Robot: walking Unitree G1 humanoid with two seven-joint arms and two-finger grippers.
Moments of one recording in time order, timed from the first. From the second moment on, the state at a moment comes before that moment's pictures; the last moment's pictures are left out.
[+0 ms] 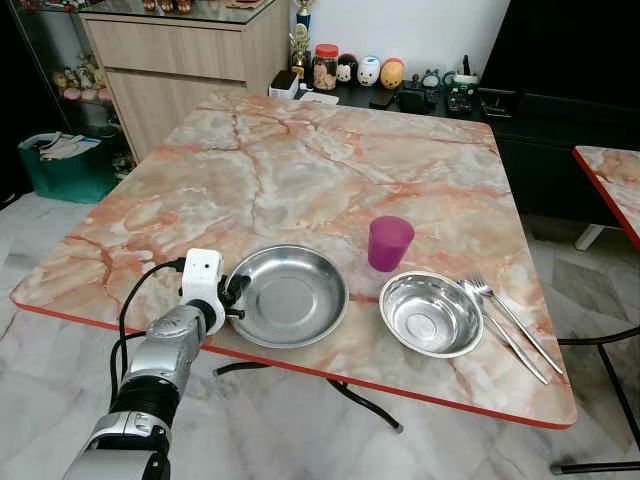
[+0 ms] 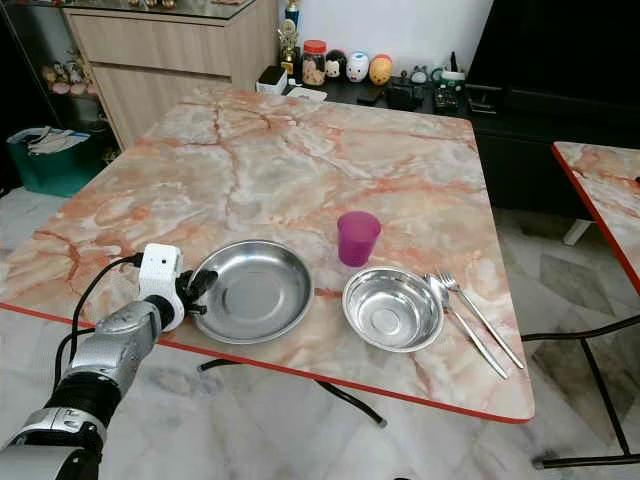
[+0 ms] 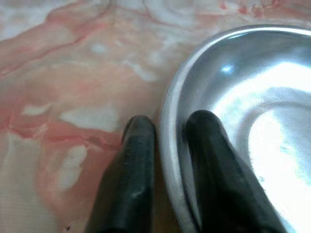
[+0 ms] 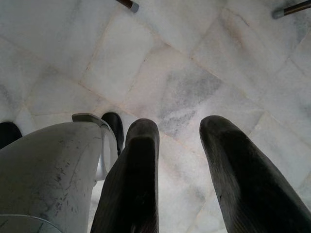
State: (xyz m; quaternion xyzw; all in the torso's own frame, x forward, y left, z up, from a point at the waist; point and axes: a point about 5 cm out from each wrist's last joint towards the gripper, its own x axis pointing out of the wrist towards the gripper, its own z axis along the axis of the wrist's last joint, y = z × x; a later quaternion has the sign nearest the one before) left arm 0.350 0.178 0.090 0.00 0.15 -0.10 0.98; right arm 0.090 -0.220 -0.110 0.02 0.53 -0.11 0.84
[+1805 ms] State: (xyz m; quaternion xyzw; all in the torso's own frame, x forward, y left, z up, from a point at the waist) left arm 0.335 0.174 0.191 -0.27 -0.12 -0.07 0.95; right arm 0.087 -0.221 -0.110 0.02 0.53 -0.11 0.84
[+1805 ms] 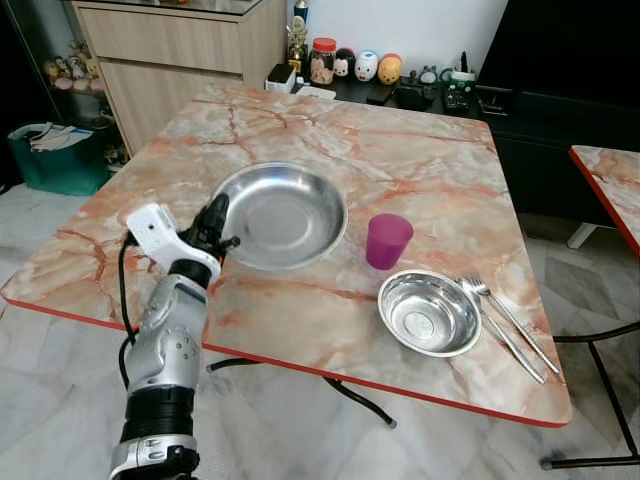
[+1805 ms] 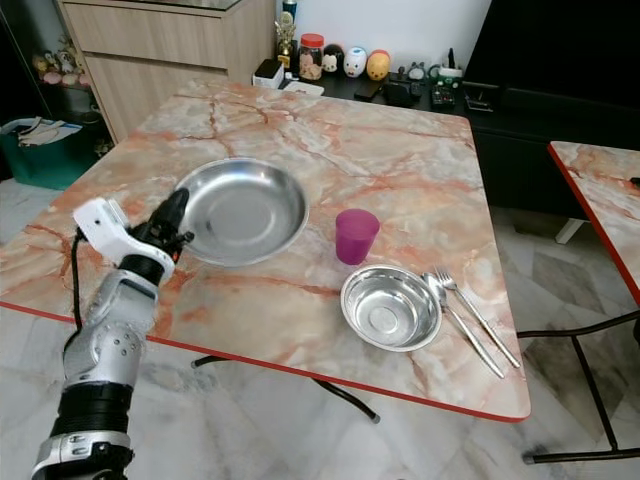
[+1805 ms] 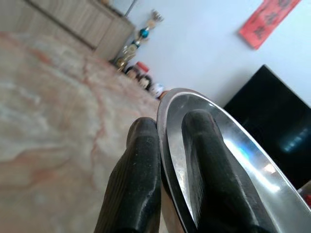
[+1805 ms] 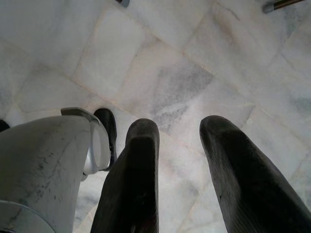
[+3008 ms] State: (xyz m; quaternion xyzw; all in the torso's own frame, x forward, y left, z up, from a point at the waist) left arm 0.338 0.164 0.206 -0.25 -0.14 -0.08 0.96; right arm 0.084 -0.220 -0.111 0.08 0.52 -0.17 0.83
